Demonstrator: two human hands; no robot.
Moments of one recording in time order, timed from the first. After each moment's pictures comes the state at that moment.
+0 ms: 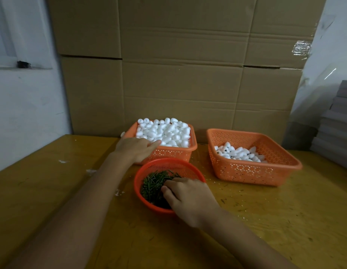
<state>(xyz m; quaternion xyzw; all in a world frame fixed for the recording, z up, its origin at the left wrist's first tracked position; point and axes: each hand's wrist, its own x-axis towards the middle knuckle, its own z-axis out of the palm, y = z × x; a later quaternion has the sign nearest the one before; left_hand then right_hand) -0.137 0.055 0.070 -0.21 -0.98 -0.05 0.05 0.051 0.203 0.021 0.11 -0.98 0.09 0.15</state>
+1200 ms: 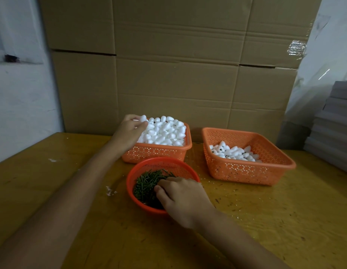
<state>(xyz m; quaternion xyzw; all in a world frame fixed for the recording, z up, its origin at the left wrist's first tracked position) -0.153 0.057 0.074 -0.23 -0.84 -0.47 0.12 0.051 0.204 0.020 0.11 -0.98 0.10 0.14</state>
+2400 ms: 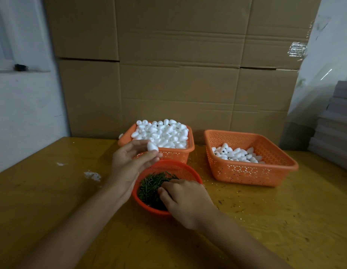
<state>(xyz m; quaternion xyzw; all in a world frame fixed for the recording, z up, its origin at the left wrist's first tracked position) -0.044 0.050 0.044 -0.17 -0.51 -0.85 -0.02 0.053 0.203 0.021 0.11 -0.98 0.10 0.15</state>
